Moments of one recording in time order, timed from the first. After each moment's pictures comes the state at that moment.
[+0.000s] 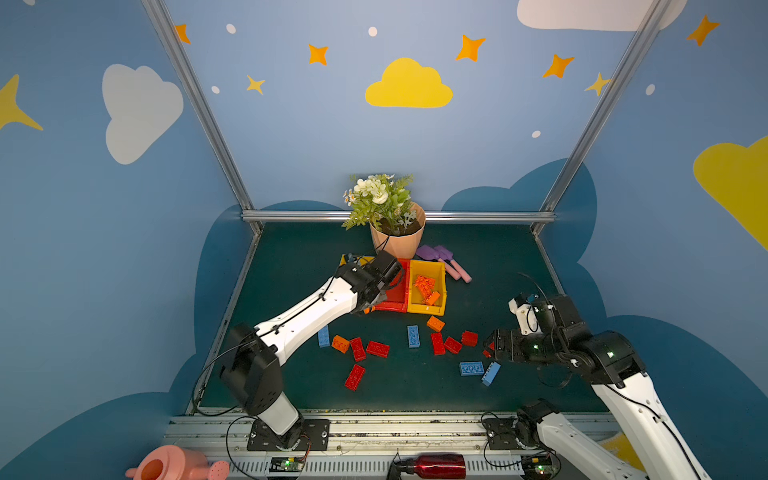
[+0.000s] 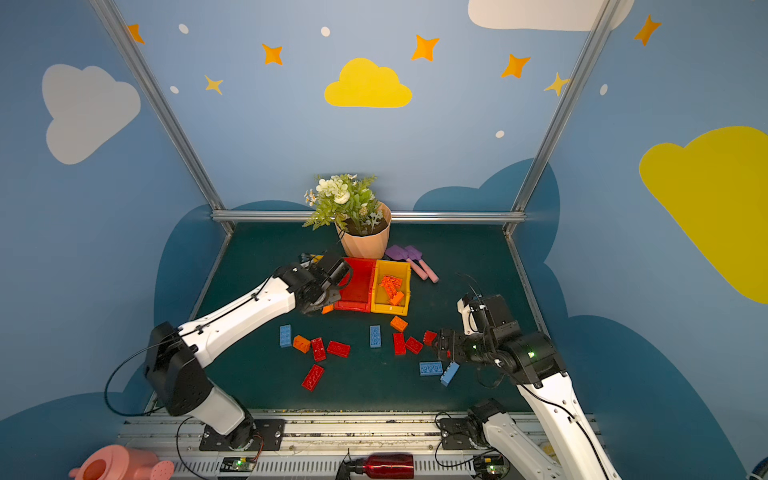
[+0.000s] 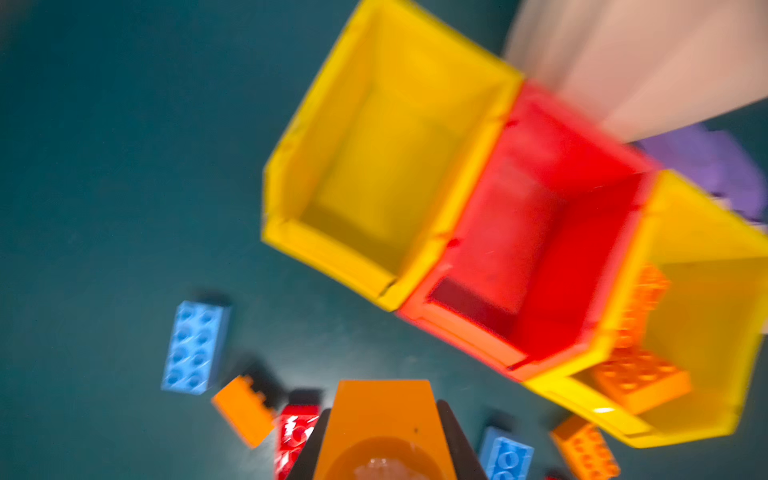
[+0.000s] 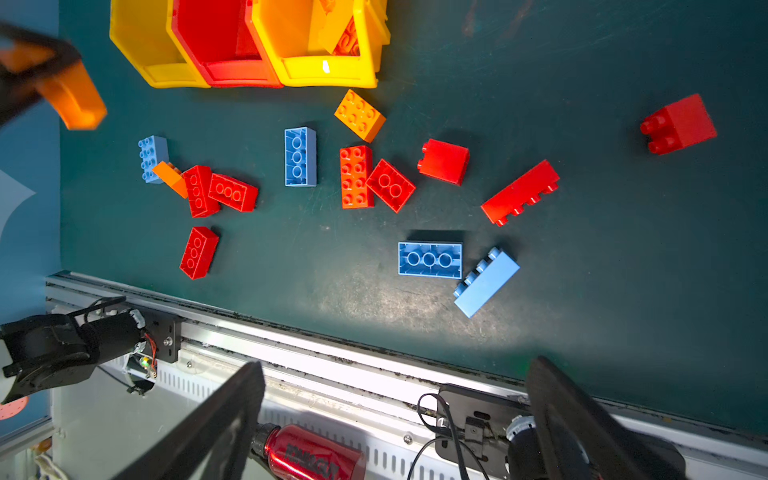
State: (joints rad) left arm -0.71 1.68 1.50 -1.02 -0.41 -1.03; right arm 0.42 0.77 1.06 -1.33 -0.16 0.43
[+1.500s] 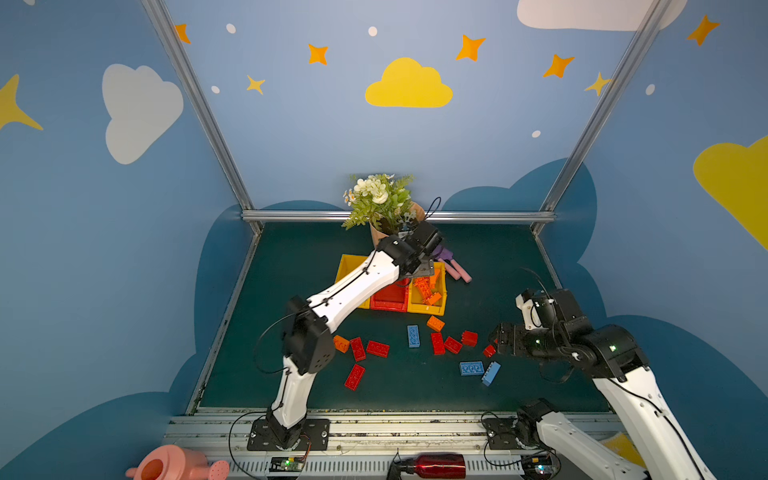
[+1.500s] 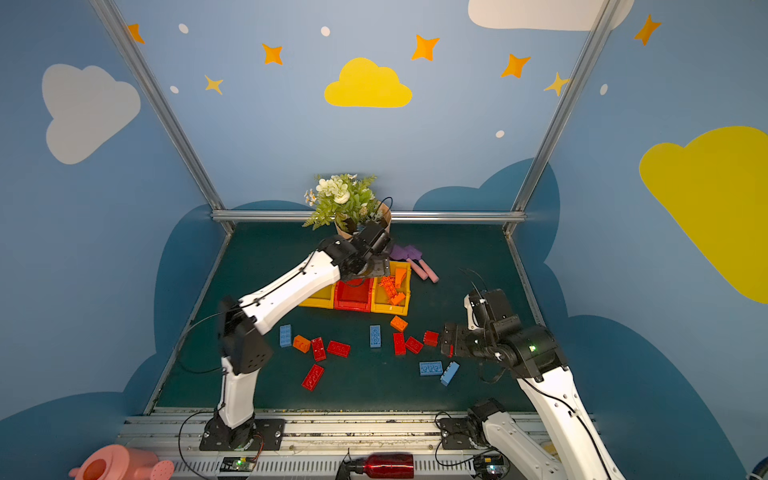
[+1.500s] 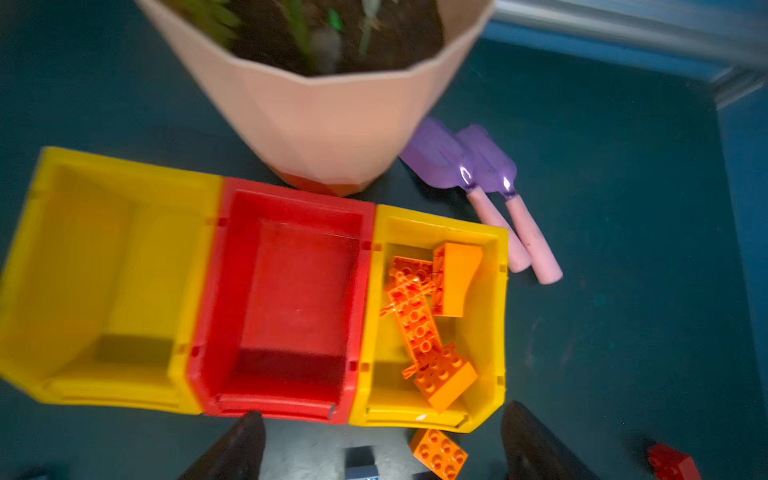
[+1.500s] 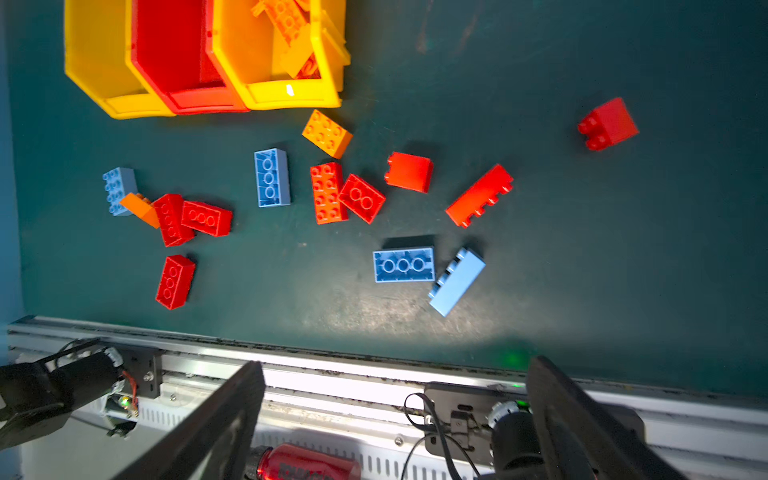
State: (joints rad) left arm -0.77 1.90 1.87 -1.00 -0.36 -0.84; right arm 0.42 0.84 1.11 -1.34 -0.09 0.47
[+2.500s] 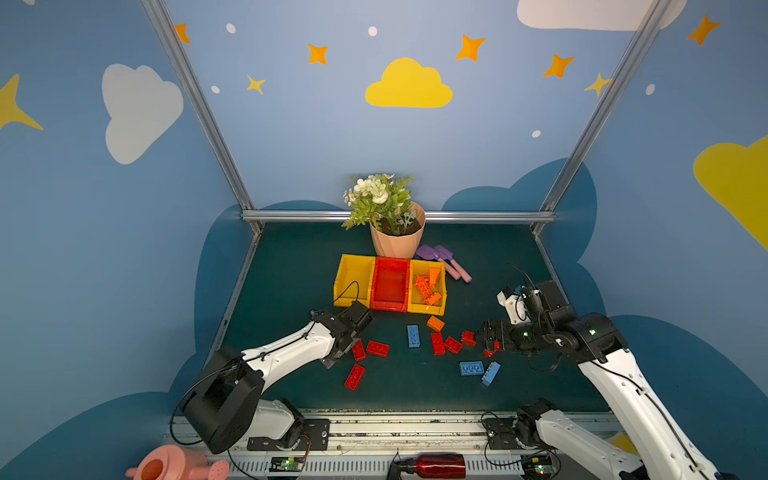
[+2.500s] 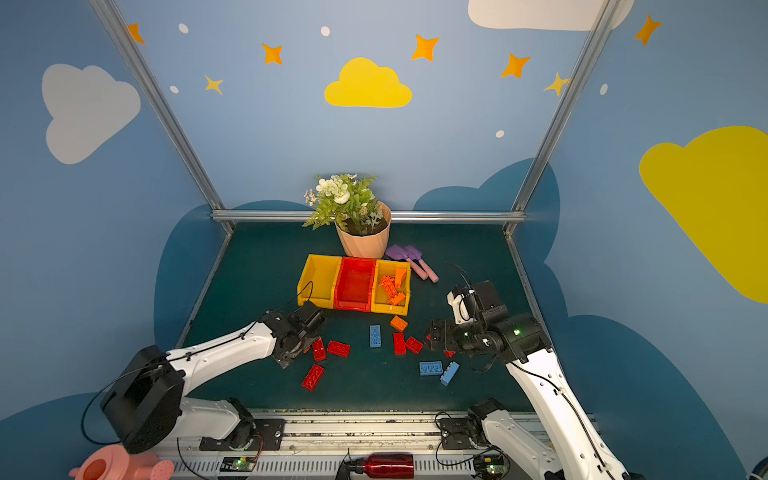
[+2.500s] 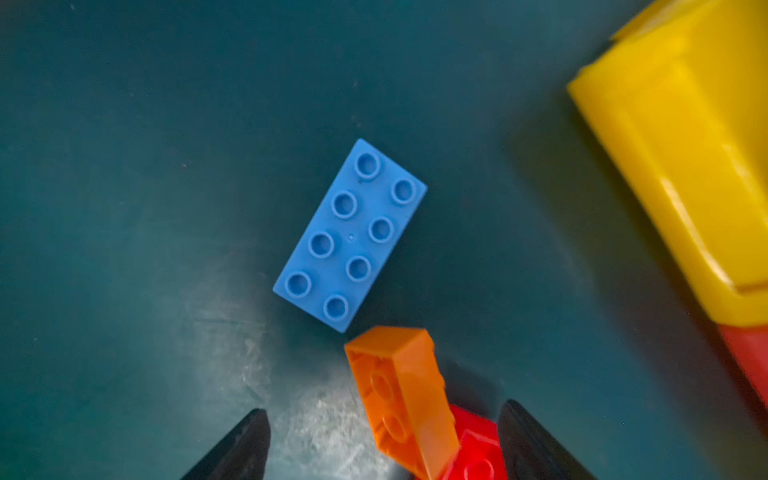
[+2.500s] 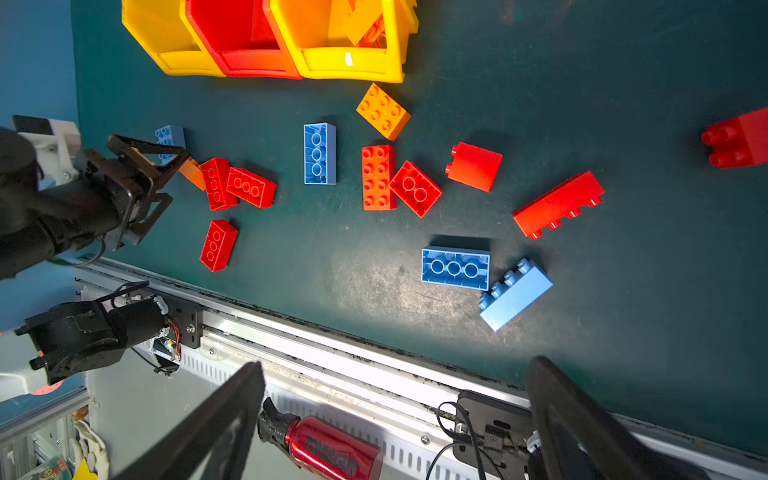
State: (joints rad) left arm -0.65 1.40 0.75 -0.74 -0.35 -1.46; right arm 0.42 0.90 1.09 -1.28 -0.23 0.41
